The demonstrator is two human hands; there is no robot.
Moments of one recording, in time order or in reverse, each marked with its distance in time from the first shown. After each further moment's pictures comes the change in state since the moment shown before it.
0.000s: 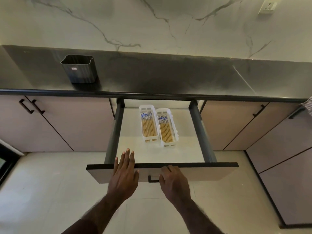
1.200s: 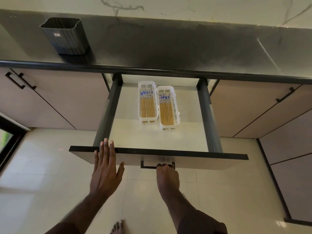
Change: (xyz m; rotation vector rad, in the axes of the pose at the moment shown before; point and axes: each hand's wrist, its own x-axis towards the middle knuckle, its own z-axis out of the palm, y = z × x) left_hand 0.004 -0.021 0.054 0.045 0.135 -0.149; right_hand 0.030 0.049 0.080 -0.157 -0.426 0.076
